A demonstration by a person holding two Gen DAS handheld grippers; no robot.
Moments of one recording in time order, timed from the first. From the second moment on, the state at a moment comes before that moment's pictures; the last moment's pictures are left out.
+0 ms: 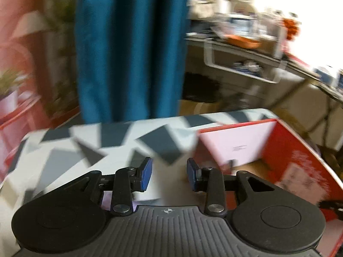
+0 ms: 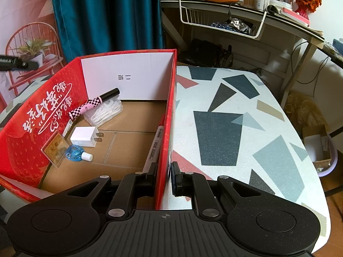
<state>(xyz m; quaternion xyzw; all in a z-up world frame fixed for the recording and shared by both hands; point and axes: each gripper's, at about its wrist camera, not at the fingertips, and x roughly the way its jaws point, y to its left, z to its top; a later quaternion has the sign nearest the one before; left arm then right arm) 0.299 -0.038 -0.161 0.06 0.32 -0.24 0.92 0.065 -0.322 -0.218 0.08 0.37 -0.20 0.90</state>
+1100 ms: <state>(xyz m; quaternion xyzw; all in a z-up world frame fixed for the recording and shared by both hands) 0.313 0.017 -0.252 -0.02 0.42 -0.10 0.90 0.065 -0.321 -0.218 0.08 0.37 -0.20 0.90</state>
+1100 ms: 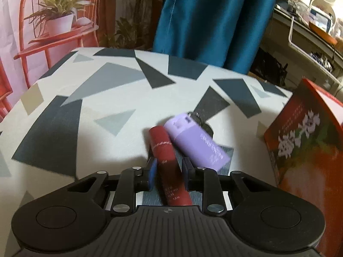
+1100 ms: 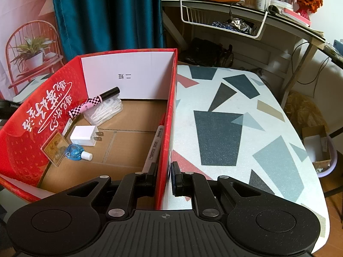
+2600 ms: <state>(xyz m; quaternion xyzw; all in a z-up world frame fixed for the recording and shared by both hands) 0.291 -0.013 -0.264 0.04 0.40 -0.09 0.91 0.066 -0.321 -0.218 0.08 0.37 -0.20 0.90</state>
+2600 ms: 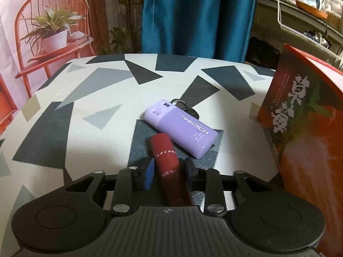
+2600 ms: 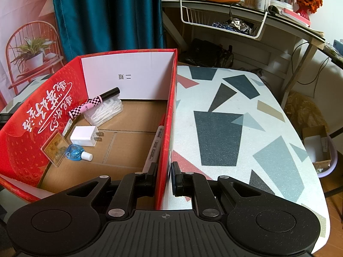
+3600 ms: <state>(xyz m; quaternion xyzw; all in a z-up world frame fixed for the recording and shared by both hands) 0.228 -0.037 -0.269 0.07 0.38 -0.17 0.91 0.065 -0.321 -0.218 0.08 0.37 -0.20 0.90</state>
